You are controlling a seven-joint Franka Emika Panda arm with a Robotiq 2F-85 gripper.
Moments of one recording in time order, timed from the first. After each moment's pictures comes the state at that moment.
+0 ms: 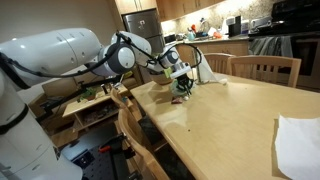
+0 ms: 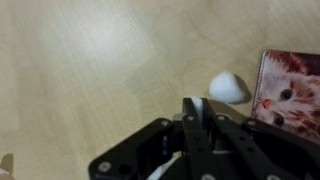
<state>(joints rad) 0.49 1.48 -0.04 -0.57 -0.31 1.96 -0.39</state>
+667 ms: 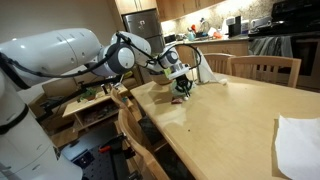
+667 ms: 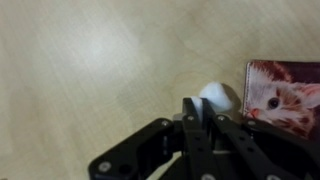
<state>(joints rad) 0.49 1.48 -0.04 -0.57 -0.31 1.90 -0.32</state>
